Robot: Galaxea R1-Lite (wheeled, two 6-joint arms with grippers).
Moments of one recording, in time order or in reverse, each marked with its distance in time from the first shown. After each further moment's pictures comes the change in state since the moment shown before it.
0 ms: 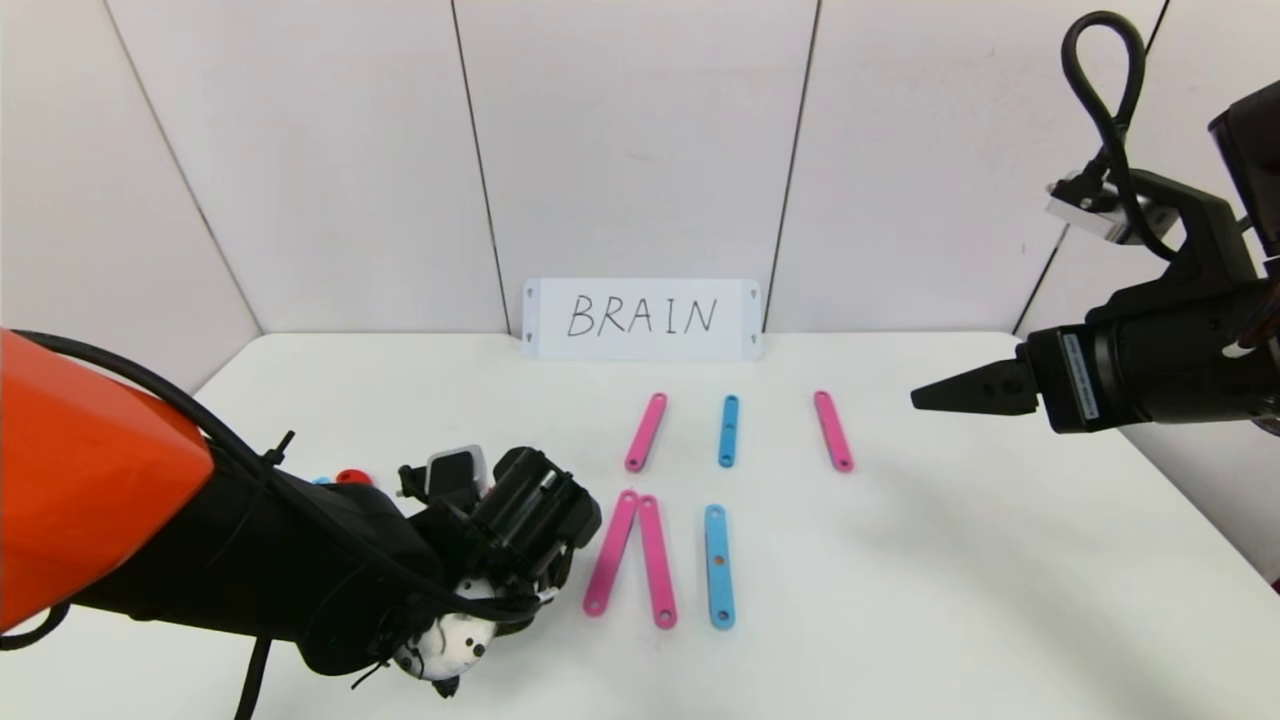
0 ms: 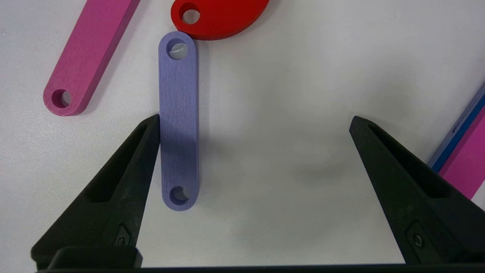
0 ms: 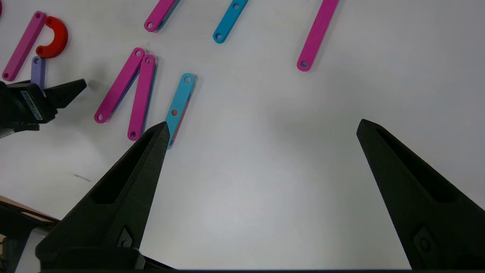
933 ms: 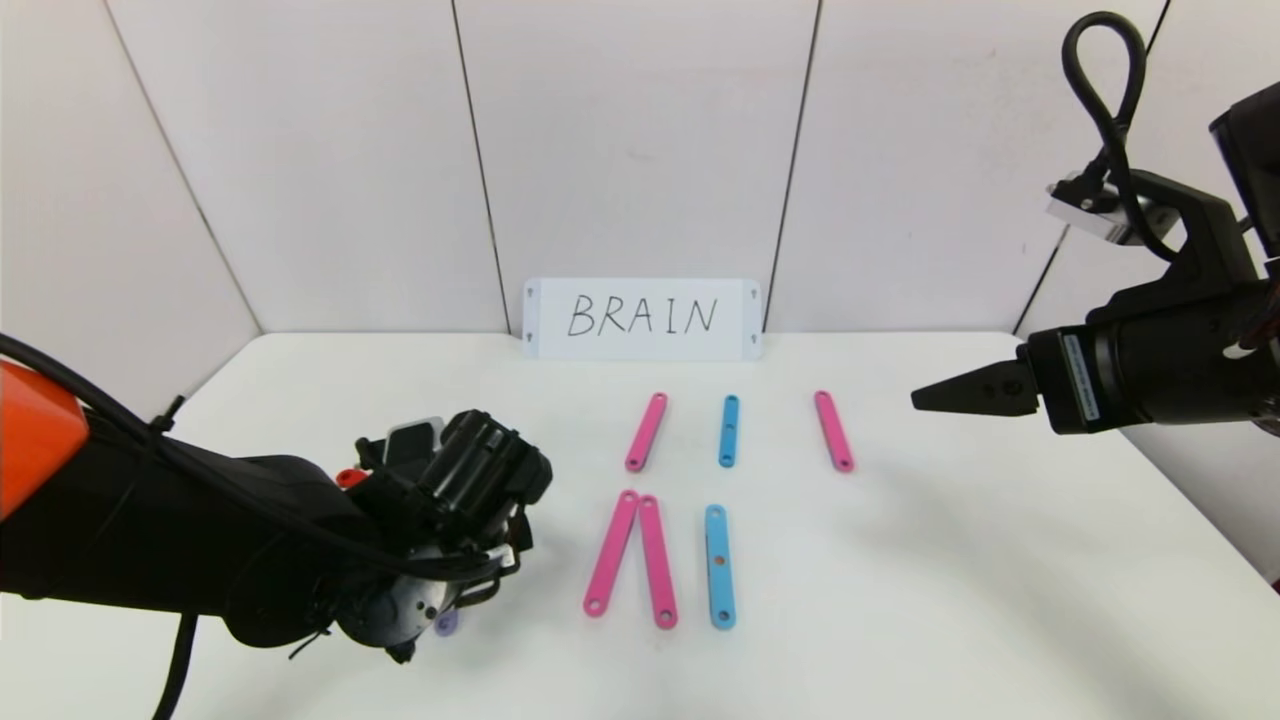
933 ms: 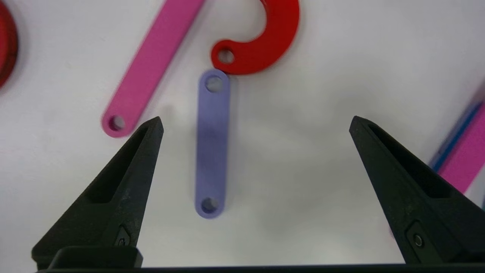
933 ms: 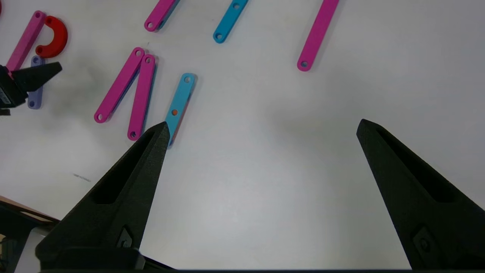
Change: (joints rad) left arm 0.084 -0.090 0.014 0.004 0.000 0.073; right arm 0.000 -0.001 0.003 -0.001 0.000 -0.001
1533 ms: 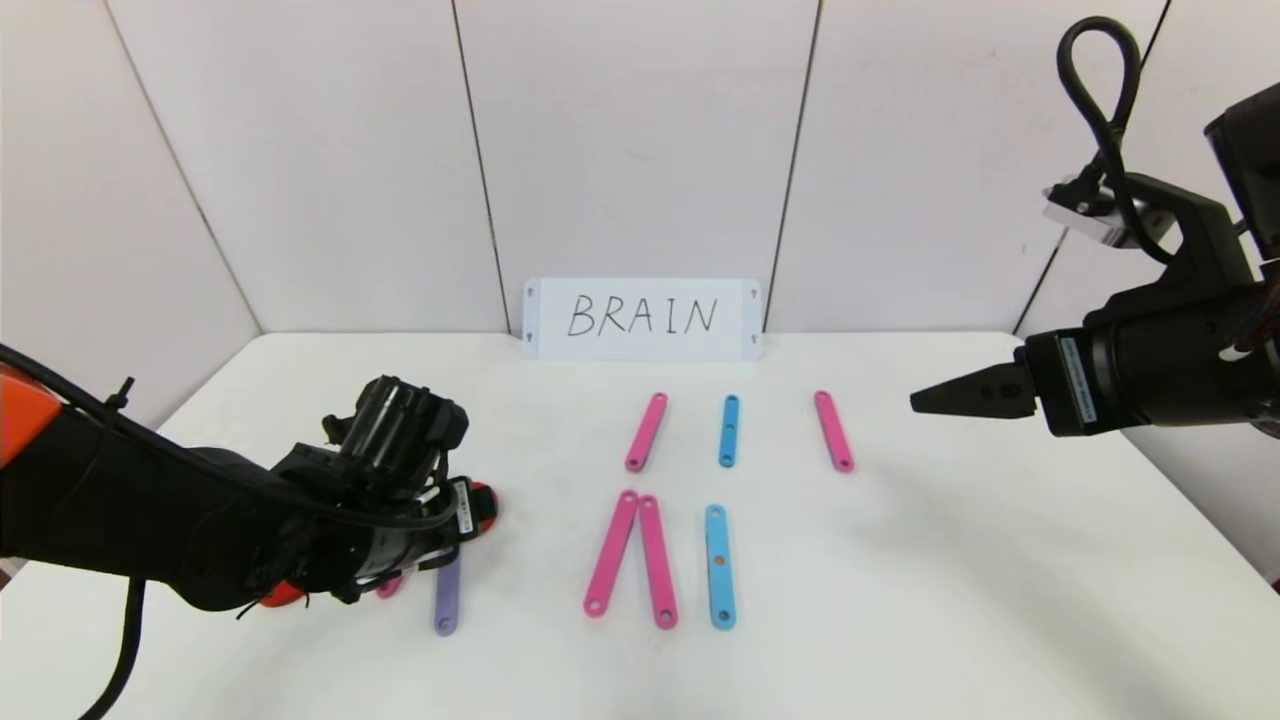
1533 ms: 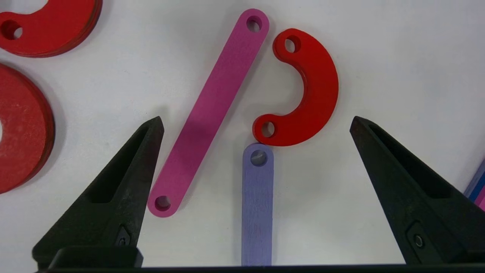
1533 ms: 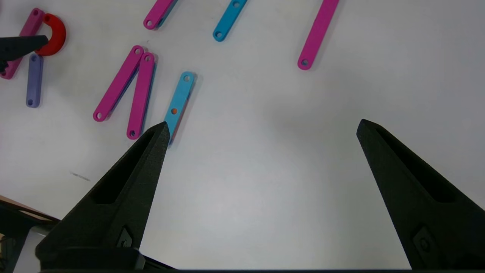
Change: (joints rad) left arm 0.195 -0.008 0.072 -0.200 -0.200 0.195; right arm 0.000 0.003 0.001 0.001 0.000 -0.001
